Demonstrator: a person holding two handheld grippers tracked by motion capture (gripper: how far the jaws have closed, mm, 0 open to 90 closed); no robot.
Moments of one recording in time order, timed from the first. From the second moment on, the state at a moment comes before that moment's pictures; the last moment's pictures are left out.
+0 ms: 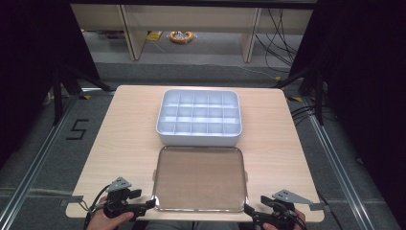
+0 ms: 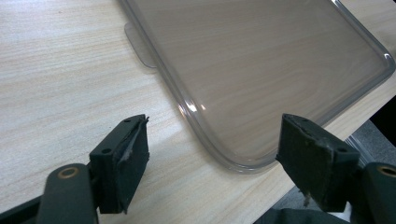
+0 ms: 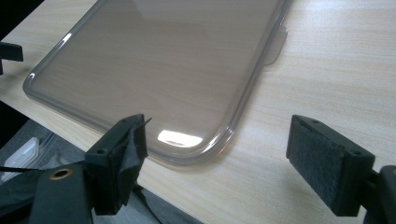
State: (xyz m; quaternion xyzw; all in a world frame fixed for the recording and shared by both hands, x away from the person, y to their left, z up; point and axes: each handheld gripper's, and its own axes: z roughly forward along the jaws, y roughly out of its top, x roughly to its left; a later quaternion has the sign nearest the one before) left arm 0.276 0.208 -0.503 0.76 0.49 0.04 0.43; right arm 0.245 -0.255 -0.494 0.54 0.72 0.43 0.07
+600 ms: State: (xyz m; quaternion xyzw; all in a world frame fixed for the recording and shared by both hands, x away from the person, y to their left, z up) left arm 0.274 0.201 -0.501 0.76 0.48 0.03 0.44; right arm 0.250 -0.251 -0.494 0.54 0.72 0.44 0.05
